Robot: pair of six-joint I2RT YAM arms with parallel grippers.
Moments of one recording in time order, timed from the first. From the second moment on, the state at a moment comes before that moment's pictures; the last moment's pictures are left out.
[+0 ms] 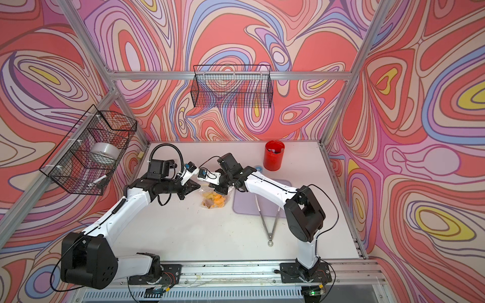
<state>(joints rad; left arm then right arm) -0.16 1.32 0.97 -0.56 0.65 0.52 0.74 1.86 1.49 -0.41 -0.36 -0.65</state>
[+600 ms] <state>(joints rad) -0.17 1.32 0.97 -0.58 0.67 0.56 0.72 1.85 1.49 -0.45 -0.27 -0.66</state>
